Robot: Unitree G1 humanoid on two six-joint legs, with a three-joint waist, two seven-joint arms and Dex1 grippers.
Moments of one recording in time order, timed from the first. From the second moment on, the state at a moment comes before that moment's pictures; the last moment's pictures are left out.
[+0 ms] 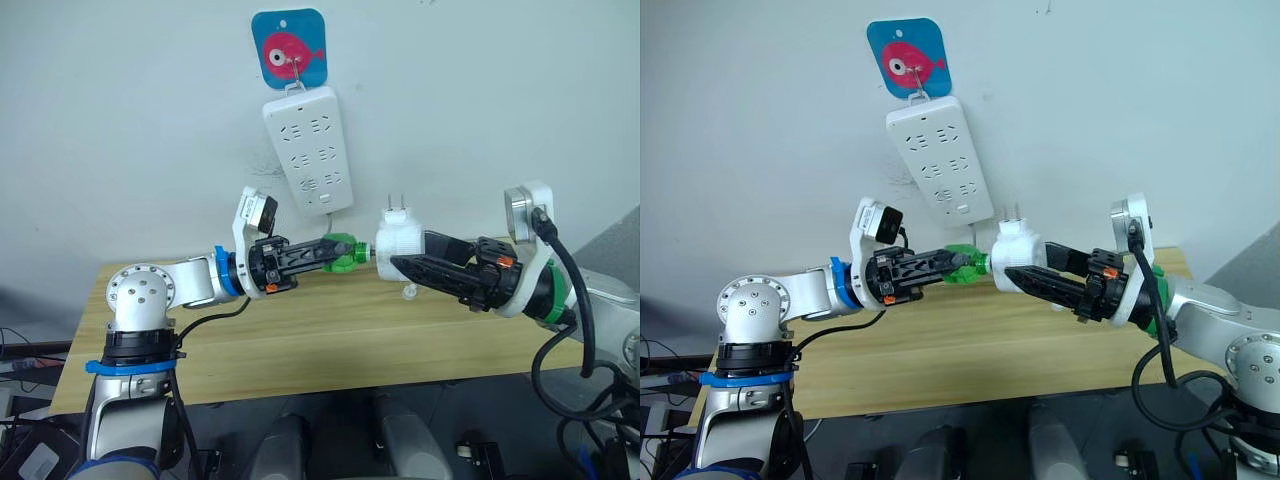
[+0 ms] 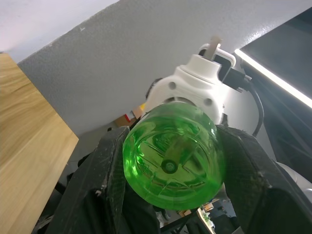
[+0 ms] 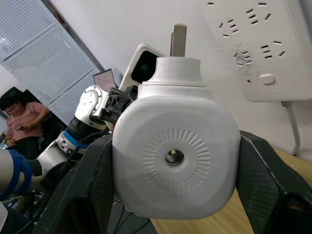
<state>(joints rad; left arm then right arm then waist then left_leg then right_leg) -0.57 0.48 0.18 0.00 -1.47 1.33 -0.63 -0.34 -0.70 -0.25 -0.58 1.47 1.02 0.33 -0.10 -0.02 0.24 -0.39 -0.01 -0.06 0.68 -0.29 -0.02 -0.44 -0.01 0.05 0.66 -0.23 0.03</state>
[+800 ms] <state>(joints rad) -0.55 0.47 0.17 -0.03 -1.39 1.29 -0.67 -0.37 -0.76 -0.18 -0.58 1.49 0.98 0.31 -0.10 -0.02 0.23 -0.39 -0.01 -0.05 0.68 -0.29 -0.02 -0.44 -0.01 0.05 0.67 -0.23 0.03</state>
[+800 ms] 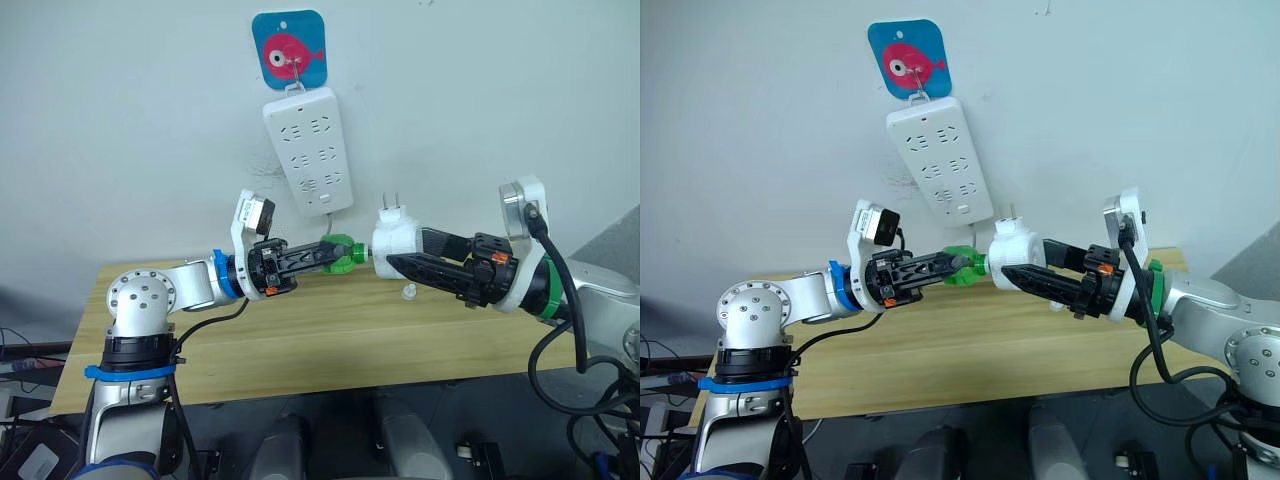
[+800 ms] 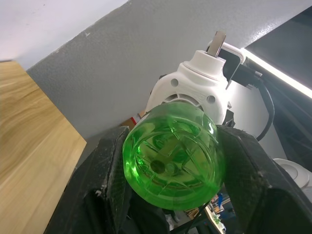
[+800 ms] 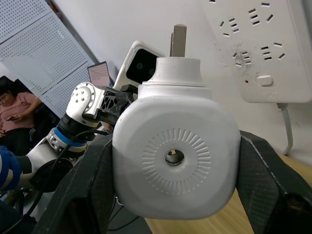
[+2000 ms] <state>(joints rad) -0.55 0.46 0.19 0.00 -1.49 1.37 -0.61 -0.32 -0.79 -0.18 -0.59 1.47 0.92 0.37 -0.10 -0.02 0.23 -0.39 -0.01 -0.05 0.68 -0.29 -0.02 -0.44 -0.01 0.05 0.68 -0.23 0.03</state>
